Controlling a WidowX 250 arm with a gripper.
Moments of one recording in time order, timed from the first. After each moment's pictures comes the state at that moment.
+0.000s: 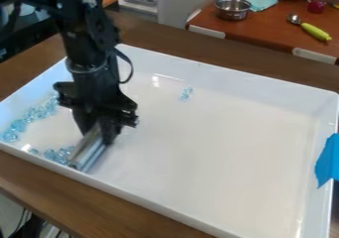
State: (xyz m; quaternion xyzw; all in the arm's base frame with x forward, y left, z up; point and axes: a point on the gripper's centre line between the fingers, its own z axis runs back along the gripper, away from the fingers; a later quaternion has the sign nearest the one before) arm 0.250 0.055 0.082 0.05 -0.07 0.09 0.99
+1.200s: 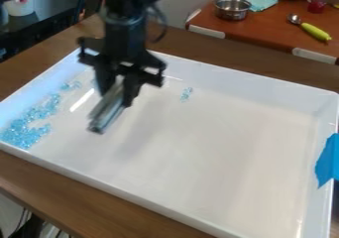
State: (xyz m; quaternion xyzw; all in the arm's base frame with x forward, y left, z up) arm 0.290 0.024 0.130 0.08 -0.09 0.11 0.99
